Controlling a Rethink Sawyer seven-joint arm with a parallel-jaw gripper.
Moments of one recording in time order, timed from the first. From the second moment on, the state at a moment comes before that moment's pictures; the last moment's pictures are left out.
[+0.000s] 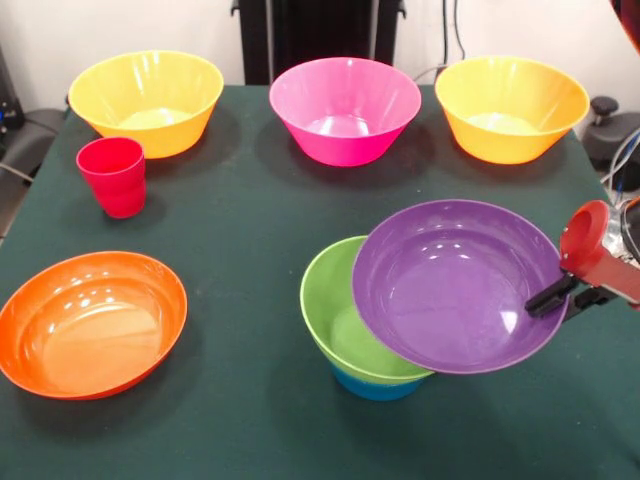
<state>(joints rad) -0.05 0.33 -1.47 -0.03 1.04 1.47 2.06</state>
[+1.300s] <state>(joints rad) 0.03 0.32 -1.35 0.14 0.89 1.36 2.06</state>
